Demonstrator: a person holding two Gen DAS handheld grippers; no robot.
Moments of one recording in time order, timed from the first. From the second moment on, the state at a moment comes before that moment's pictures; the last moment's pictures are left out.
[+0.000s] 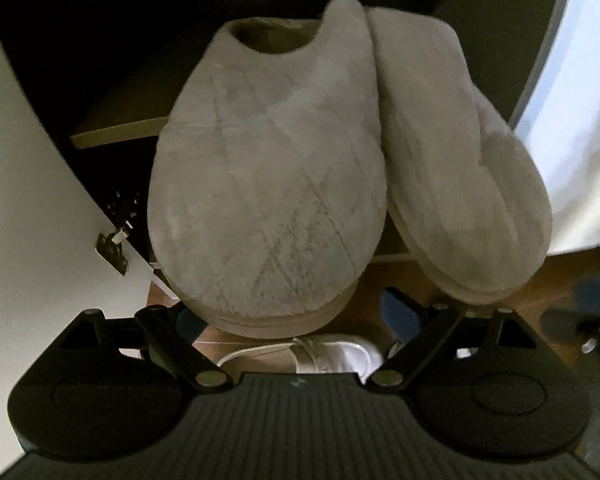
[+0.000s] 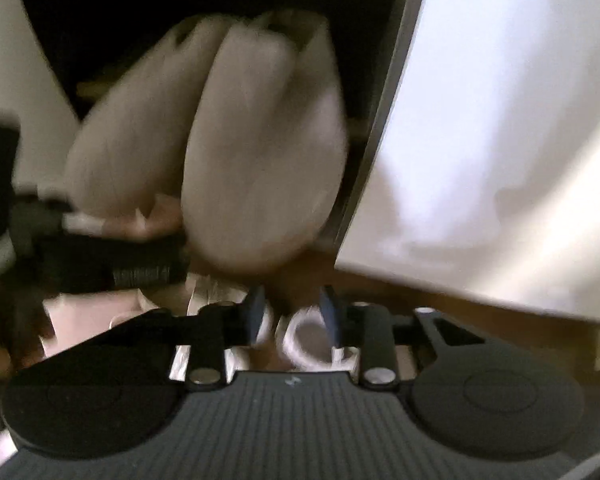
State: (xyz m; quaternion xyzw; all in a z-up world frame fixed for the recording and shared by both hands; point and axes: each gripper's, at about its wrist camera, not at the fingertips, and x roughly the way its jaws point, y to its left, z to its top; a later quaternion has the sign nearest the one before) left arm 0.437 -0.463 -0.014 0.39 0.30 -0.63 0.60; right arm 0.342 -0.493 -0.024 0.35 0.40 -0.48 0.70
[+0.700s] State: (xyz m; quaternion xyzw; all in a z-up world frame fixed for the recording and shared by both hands) left arm 0.453 -0.549 -0.003 0.40 0.27 -0.64 0.60; right arm 0.386 -0.552 -0.026 0.33 0.39 -0.52 0.69
